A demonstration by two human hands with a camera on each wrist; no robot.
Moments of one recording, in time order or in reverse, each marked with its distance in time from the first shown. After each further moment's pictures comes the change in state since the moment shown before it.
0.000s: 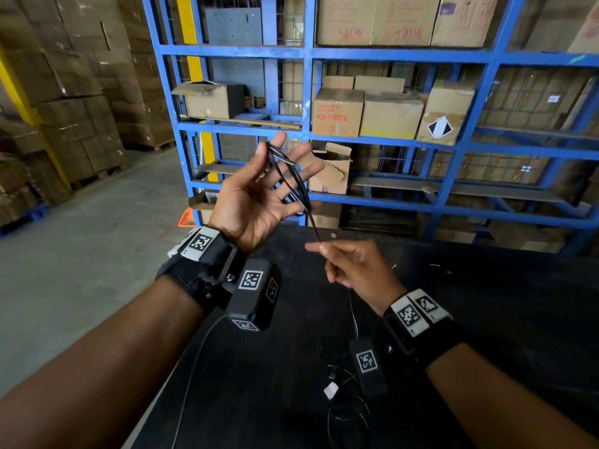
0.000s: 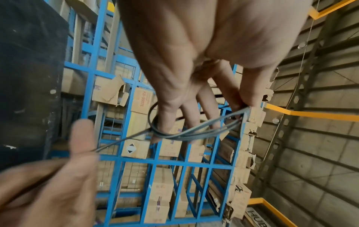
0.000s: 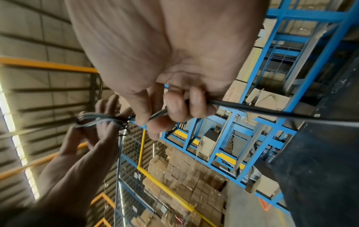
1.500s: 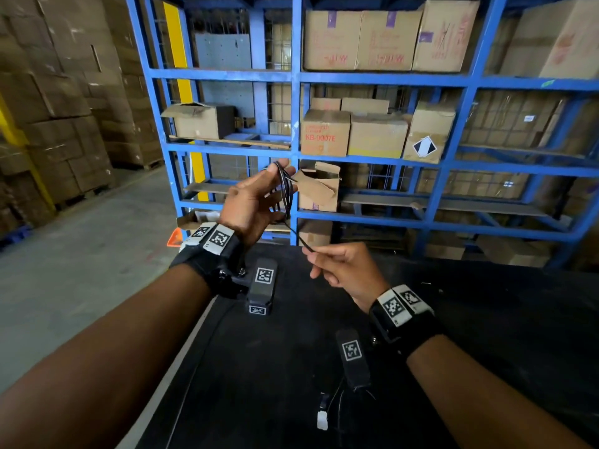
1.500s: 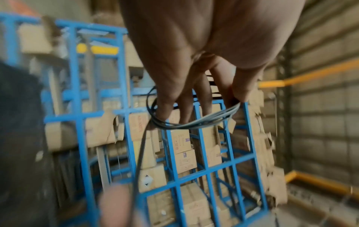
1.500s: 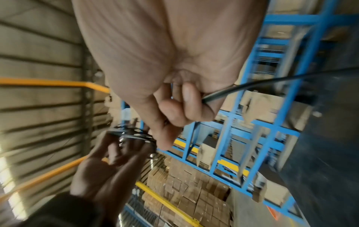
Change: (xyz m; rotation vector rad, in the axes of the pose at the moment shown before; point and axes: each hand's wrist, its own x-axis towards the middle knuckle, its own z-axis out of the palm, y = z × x) left_hand 0.072 -0.003 -0.022 0.430 0.159 0.048; right_hand 0.047 -0.002 -0.019 0.093 0.109 0.083
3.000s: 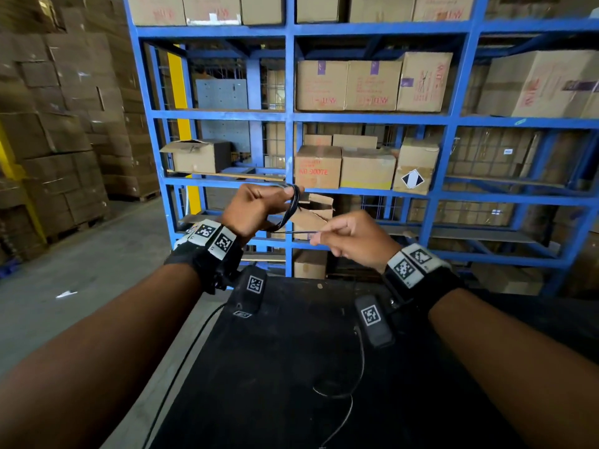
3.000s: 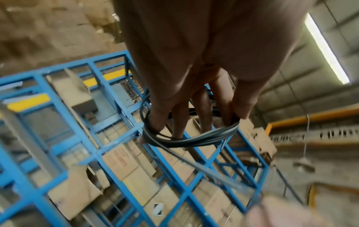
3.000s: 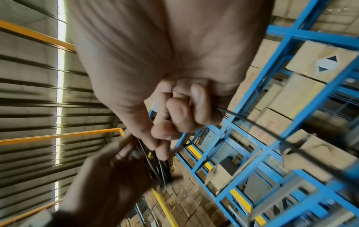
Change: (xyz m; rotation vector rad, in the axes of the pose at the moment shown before) left_hand 0.032 0.044 0.010 0.456 -0.065 0.117; right_hand 0.047 -0.104 -0.040 -0.512 -0.096 -0.224
